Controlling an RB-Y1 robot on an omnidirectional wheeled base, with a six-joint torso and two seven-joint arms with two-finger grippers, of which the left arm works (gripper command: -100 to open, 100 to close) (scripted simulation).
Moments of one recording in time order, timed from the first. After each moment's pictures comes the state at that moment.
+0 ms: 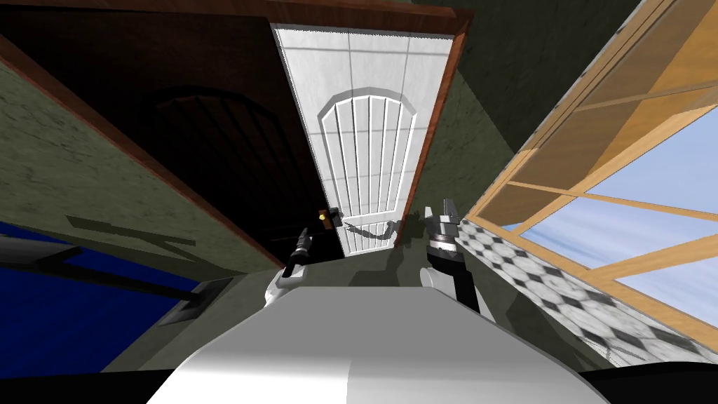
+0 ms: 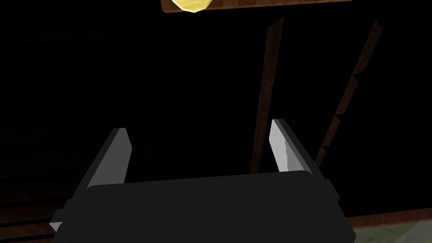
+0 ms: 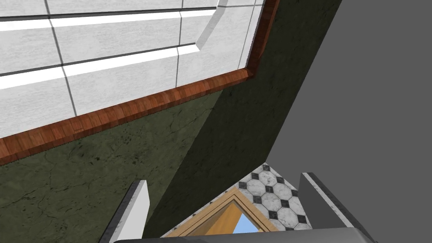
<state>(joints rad) 0.09 0.27 0.17 -1.24 0.09 -0.33 0.18</state>
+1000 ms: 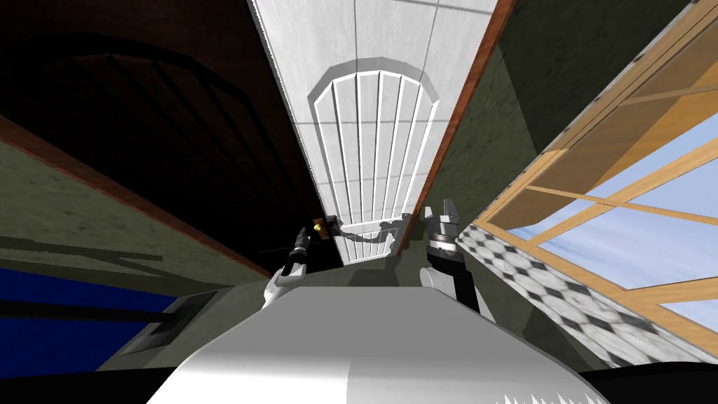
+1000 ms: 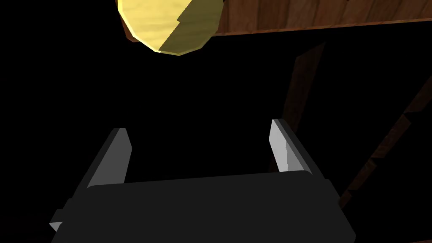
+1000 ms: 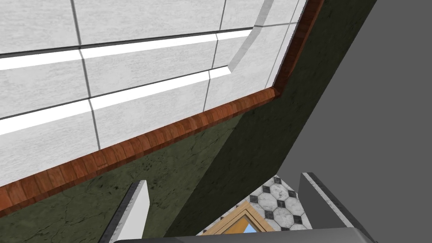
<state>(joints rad) 0.06 0.27 0.20 -1.22 0.09 -0.32 0.16</state>
